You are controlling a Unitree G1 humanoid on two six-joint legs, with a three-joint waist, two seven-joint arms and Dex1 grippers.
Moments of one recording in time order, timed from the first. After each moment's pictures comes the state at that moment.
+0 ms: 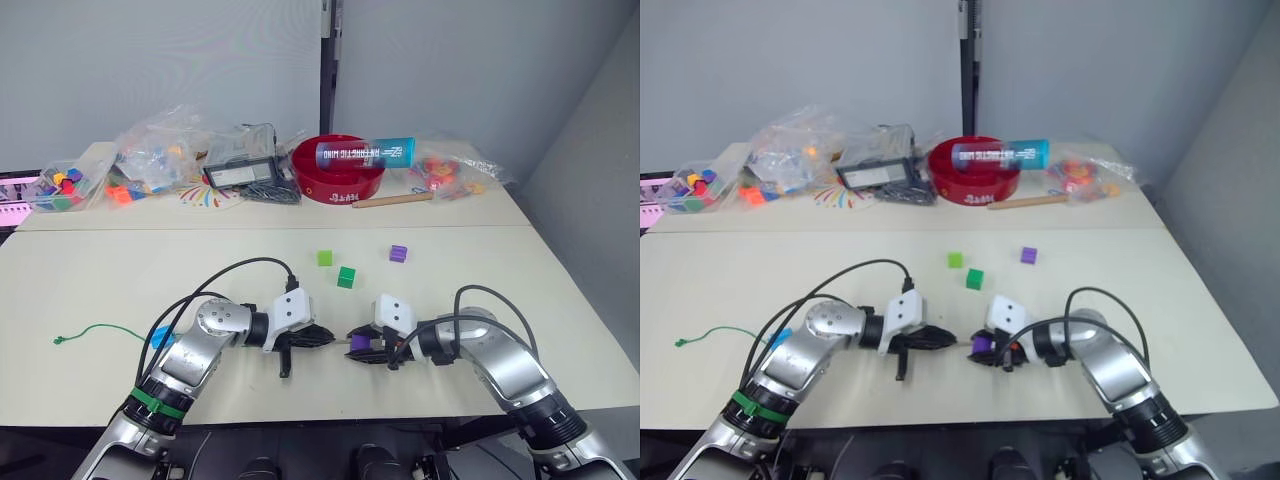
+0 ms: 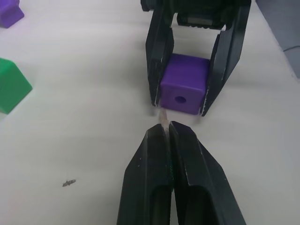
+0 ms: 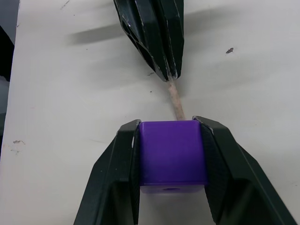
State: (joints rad) left arm -0.43 0.50 -0.31 -0.05 -0.16 0.31 -1.12; right arm -0.39 -0.59 0.33 -0.18 0.16 0.49 1.08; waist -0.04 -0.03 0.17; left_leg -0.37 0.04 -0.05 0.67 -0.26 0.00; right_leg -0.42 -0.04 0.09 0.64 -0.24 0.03
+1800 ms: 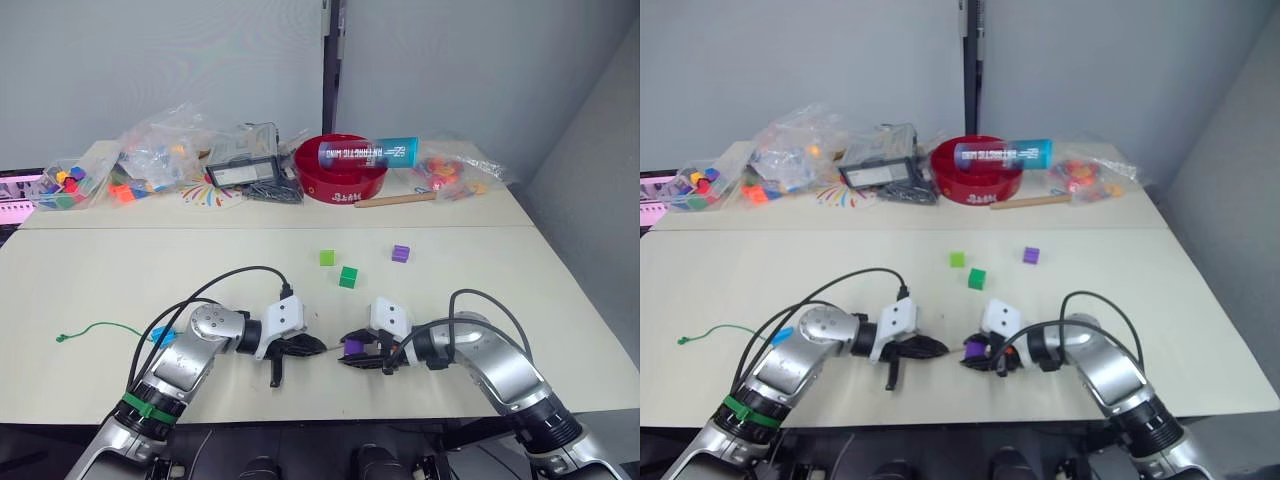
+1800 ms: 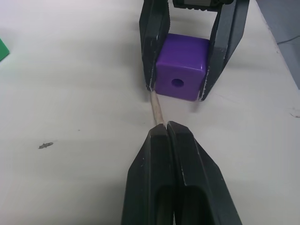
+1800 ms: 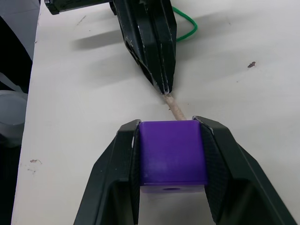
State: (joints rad) left arm -0.39 0.55 -0.31 -0.07 -0.17 0.35 -1.16; right arm -0.37 -0.58 0.34 -0.20 0.20 0.50 1.05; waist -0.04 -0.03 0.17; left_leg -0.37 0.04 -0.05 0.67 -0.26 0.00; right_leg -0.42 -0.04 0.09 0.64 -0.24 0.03
